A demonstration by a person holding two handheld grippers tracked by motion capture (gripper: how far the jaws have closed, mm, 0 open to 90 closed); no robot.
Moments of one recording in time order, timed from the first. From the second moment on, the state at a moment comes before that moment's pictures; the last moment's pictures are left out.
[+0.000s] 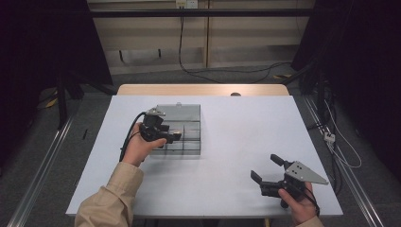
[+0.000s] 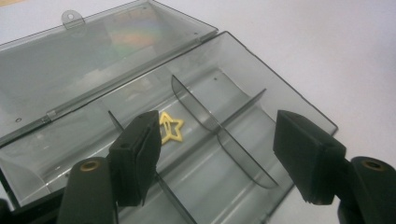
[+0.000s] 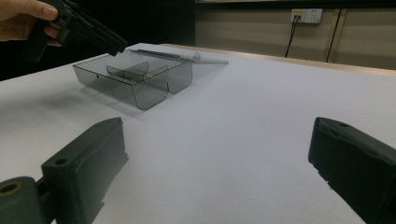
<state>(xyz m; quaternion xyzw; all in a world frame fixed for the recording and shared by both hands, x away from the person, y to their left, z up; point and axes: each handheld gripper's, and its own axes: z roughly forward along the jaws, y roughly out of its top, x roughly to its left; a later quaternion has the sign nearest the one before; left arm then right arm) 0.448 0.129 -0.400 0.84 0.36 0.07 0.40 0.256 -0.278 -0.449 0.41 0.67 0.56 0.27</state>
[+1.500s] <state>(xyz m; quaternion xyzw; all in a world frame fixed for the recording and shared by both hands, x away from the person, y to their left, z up) 0.386 0.182 -0.399 0.83 0.35 0.08 0.43 0.258 -0.272 -0.449 0.40 0.68 0.56 0.27</state>
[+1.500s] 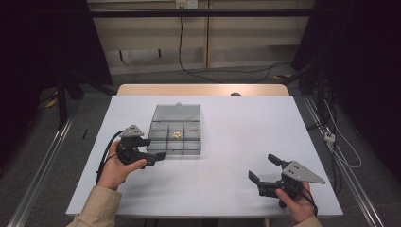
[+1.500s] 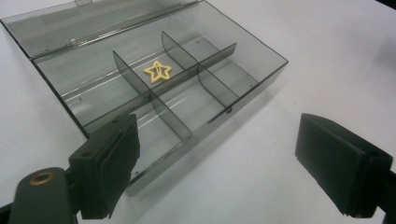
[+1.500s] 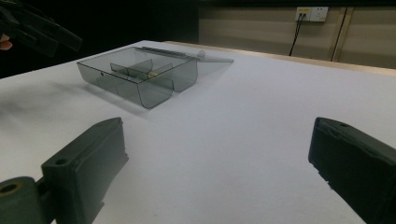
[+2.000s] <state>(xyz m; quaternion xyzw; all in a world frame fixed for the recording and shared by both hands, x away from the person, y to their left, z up) 0.370 0.199 -0.410 0.83 0.35 0.08 0.43 0.257 -0.272 -0.449 0.40 0.68 0.56 0.27</state>
